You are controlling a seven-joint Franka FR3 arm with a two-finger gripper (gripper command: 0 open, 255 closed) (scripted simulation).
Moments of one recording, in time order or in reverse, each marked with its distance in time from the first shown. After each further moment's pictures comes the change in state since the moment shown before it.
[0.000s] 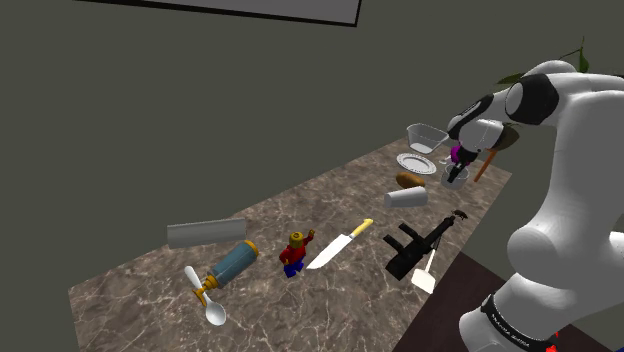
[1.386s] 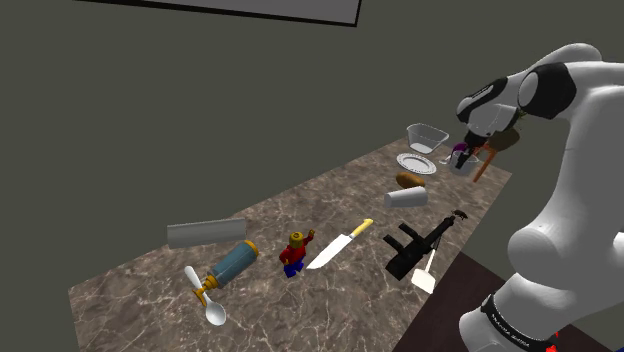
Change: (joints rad) arm 0.021 -0.107 -0.033 0.029 -0.049 -0.132 0.032
